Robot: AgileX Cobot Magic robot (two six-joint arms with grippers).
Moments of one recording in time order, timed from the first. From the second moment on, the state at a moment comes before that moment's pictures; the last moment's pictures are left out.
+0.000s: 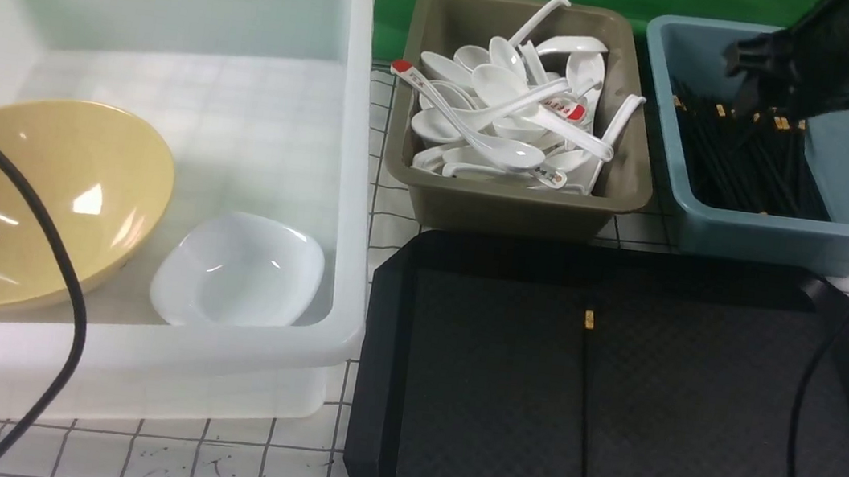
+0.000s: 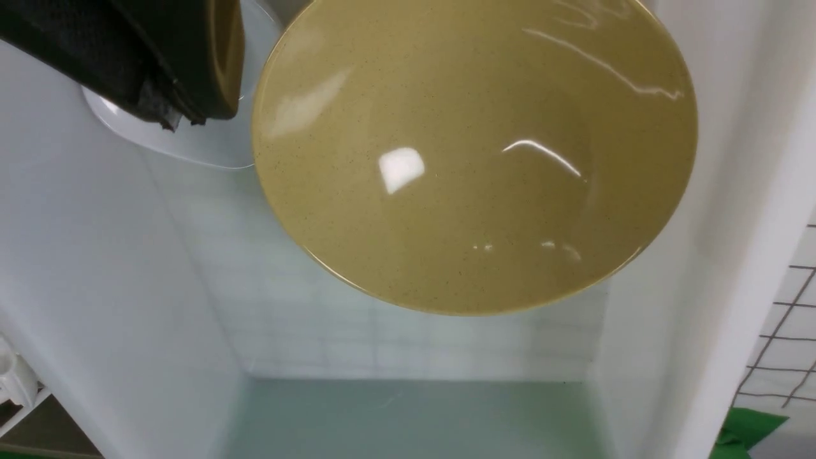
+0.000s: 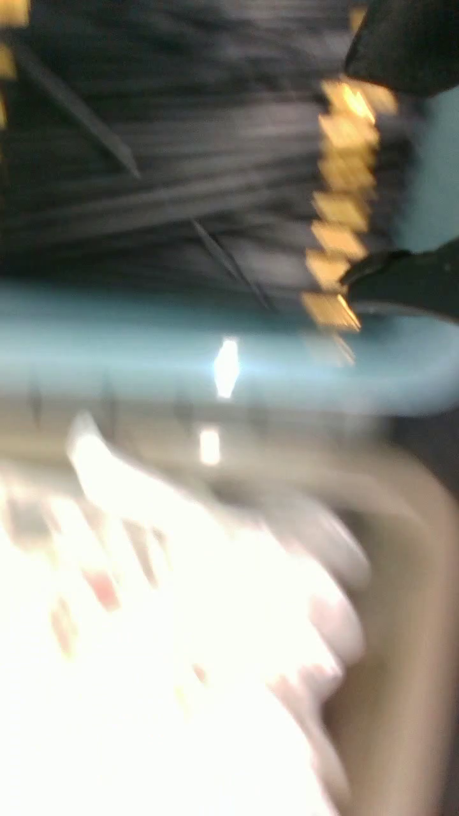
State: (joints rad) right arm 0.18 1.89 -1.77 0.06 1.01 0.00; left arm 0.04 0.71 -0.59 -0.12 0.40 0.03
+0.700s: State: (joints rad) right arm 0.53 1.90 -1.21 -0.06 0.77 0.16; left arm 0.04 0.71 -0.59 -0.16 0.41 0.04
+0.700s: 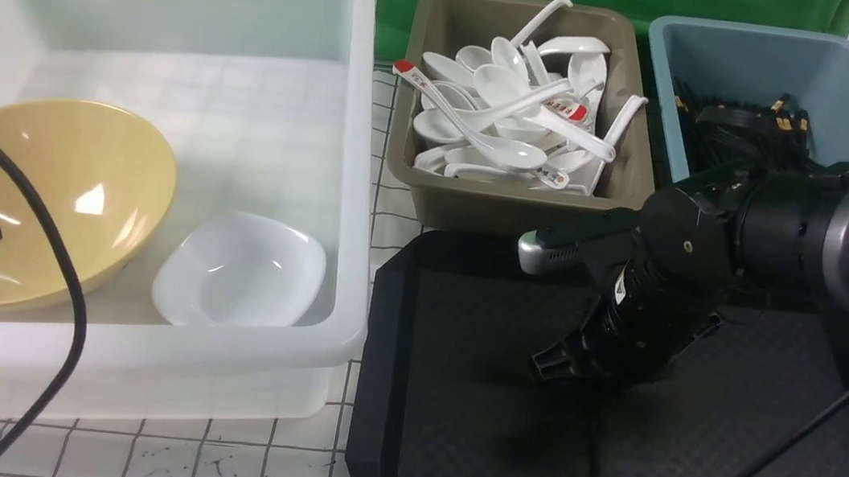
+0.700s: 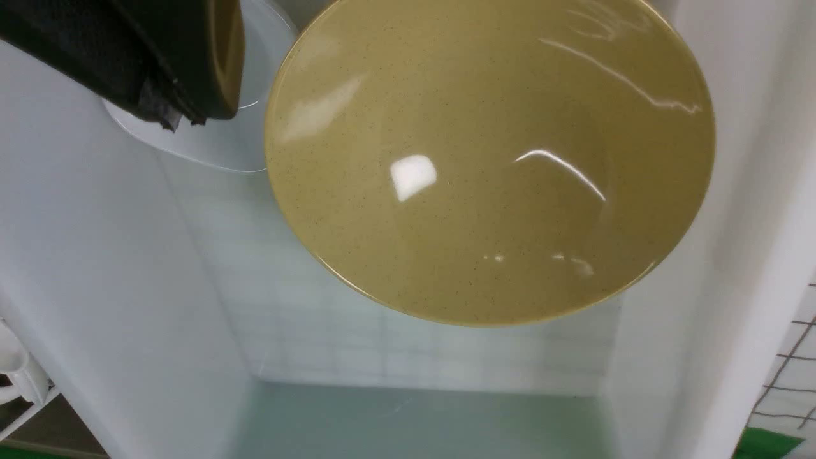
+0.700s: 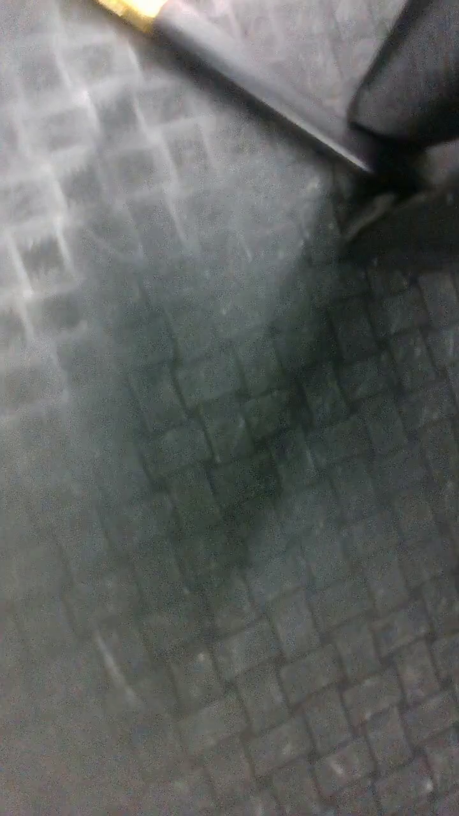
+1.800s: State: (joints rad) right arm 0.13 1.95 -1.80 -0.27 0.57 0.15; left arm 0.04 0.71 -0.59 -0.17 0.41 0.05
